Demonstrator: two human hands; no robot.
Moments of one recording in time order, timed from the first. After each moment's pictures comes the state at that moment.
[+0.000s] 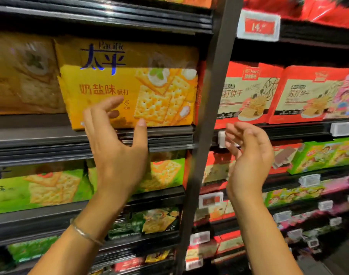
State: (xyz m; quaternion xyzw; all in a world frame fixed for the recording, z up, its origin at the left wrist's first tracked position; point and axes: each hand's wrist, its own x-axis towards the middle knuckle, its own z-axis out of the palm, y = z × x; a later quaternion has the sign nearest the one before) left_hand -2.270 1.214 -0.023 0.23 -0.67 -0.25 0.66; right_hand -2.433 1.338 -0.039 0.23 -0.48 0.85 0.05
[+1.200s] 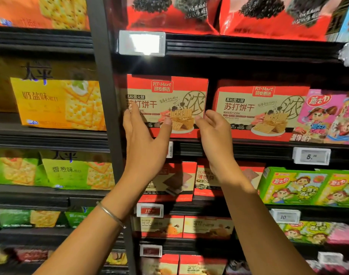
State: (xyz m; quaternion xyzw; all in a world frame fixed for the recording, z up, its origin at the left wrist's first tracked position) left_hand -2.492 1.355 0.002 0.36 -0.69 -0.28 0.56; right_hand -2.644 1.392 0.007 0.42 -0.59 0.68 -0.12
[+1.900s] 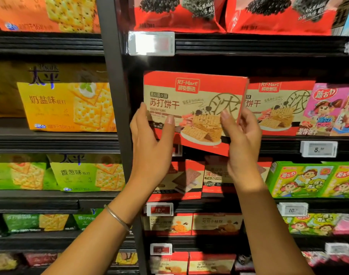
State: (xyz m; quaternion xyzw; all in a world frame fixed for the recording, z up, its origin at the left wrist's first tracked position) left_hand -2.476 1.347 -0.011 0.30 -0.69 -0.31 0.58; right_hand -2.637 1.422 -0.002 0.38 -0.43 0.81 -0.10
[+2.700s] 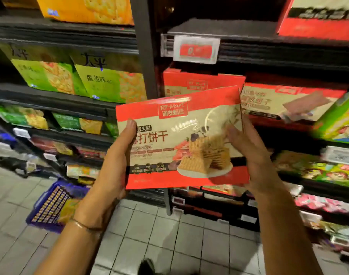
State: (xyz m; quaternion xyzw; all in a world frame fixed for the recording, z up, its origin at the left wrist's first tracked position) left_hand -2.364 1.430 -0.147 0.35 -0.40 -0.71 0.46; right_hand -2.602 1.497 -0.138 0.47 -0.47 0.61 -0.44
